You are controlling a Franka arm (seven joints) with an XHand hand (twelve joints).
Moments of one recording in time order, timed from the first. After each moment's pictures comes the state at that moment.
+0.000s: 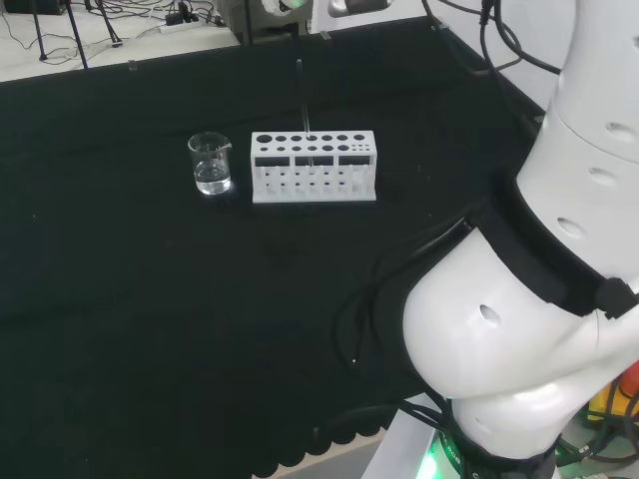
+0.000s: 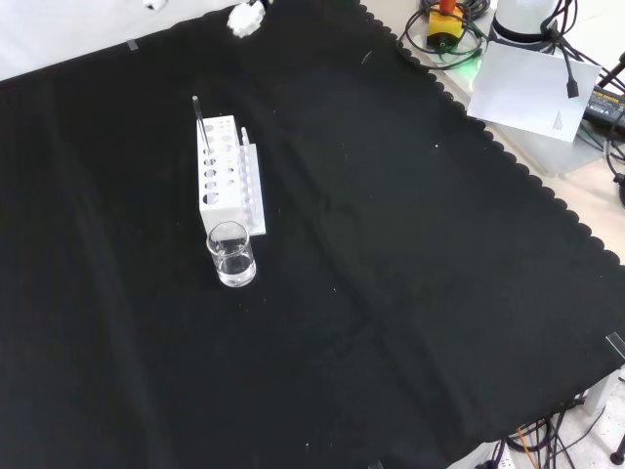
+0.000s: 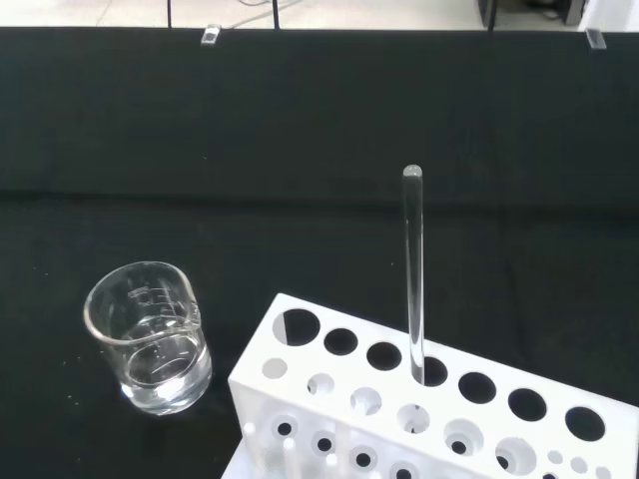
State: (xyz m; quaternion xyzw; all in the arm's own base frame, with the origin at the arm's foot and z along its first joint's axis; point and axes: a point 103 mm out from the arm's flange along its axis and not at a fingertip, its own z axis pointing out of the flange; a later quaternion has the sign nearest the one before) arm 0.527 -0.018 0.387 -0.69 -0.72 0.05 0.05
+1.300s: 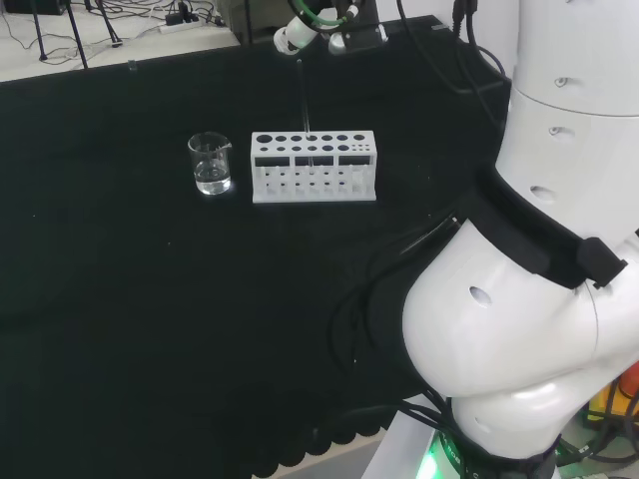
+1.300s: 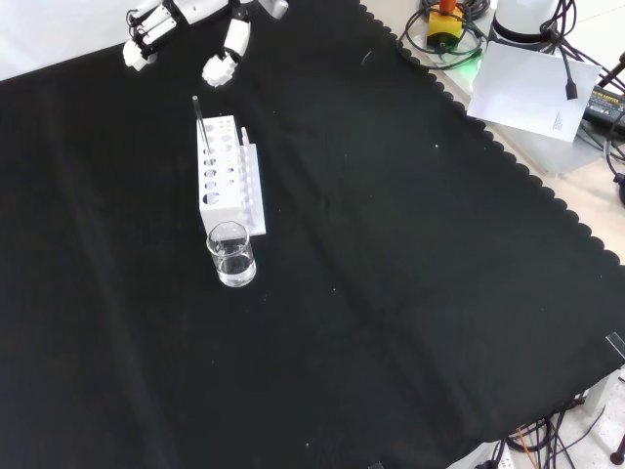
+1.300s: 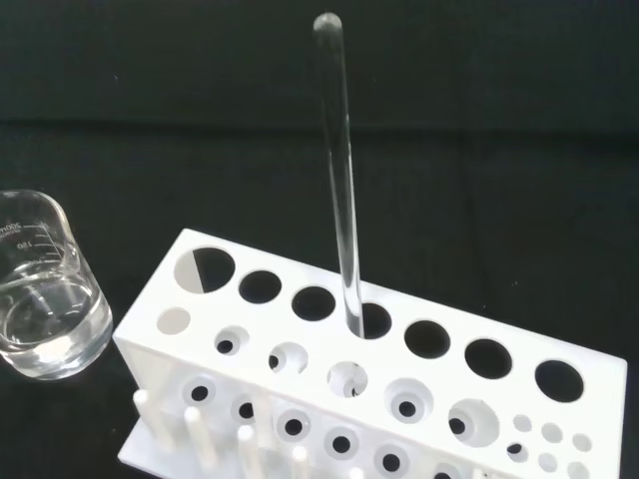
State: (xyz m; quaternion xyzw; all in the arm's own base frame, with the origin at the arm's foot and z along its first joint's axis) arm 0.564 -0.041 0.314 -0.71 -0.70 0.09 0.06
